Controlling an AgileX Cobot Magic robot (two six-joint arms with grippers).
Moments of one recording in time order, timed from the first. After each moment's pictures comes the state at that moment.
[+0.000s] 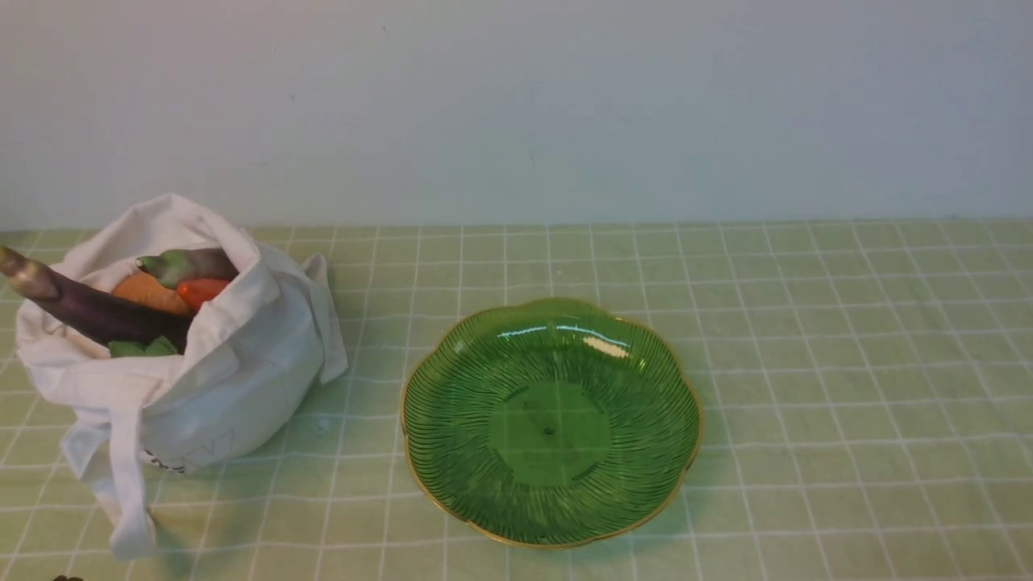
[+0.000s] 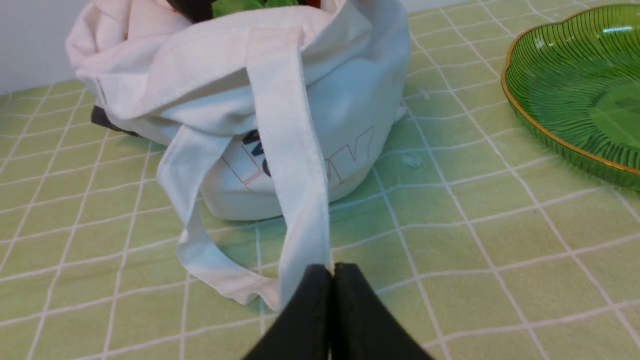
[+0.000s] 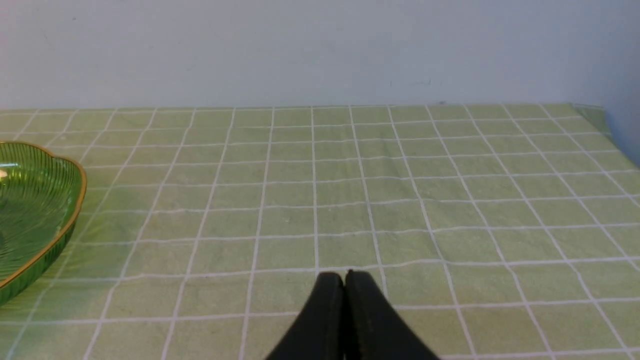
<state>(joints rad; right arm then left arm) -0.04 -0.01 0.02 -0.01 0.37 0.03 -0.08 -0.01 0.03 -0.05 0.38 0.15</state>
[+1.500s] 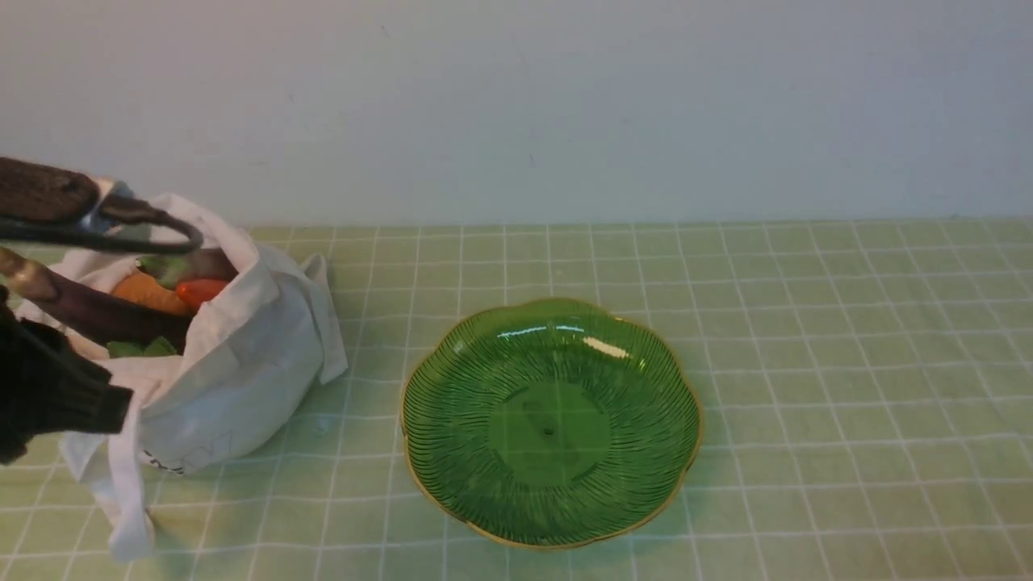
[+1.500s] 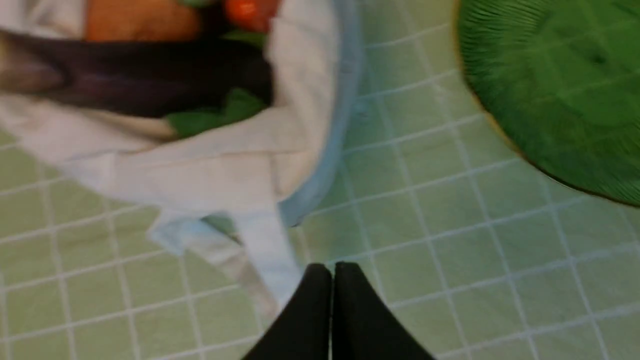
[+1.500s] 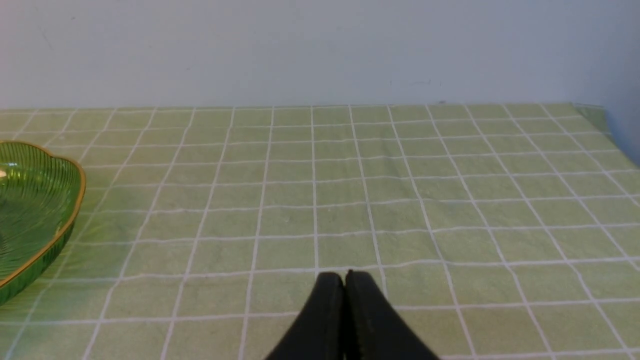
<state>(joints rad) -0.04 -0.01 0.02 -0.01 0.37 0.03 -0.05 0.98 -0.94 -0.04 0.97 0.08</state>
